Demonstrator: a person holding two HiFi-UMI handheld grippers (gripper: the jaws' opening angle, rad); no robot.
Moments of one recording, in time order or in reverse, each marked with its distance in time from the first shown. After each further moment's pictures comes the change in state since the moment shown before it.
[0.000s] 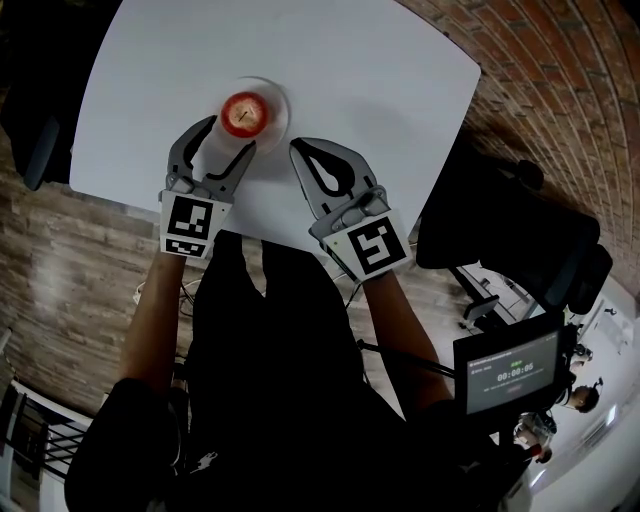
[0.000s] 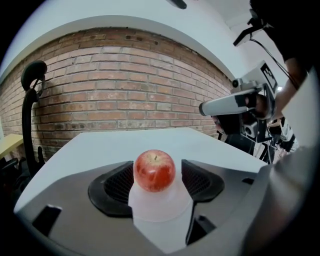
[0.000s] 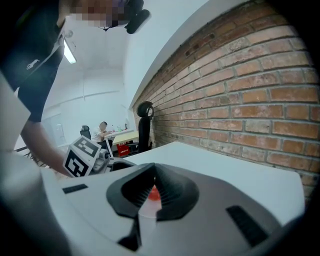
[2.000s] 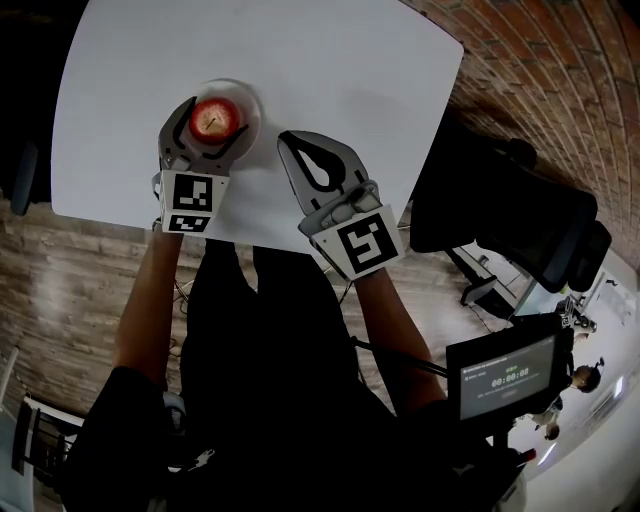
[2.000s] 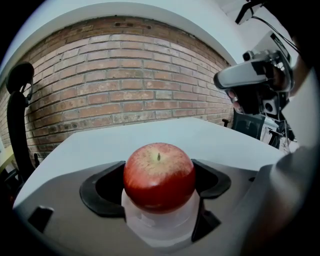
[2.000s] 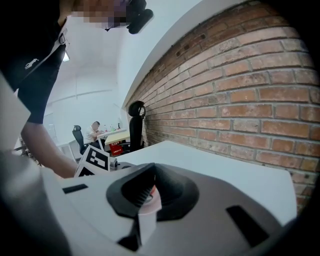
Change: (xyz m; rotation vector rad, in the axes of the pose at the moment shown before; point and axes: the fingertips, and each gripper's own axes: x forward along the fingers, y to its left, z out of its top) left arm 0.055 0.012 -0.017 0.074 0.063 0.039; right arm -0.003 -0.021 -0.003 0.010 0.006 -0.078
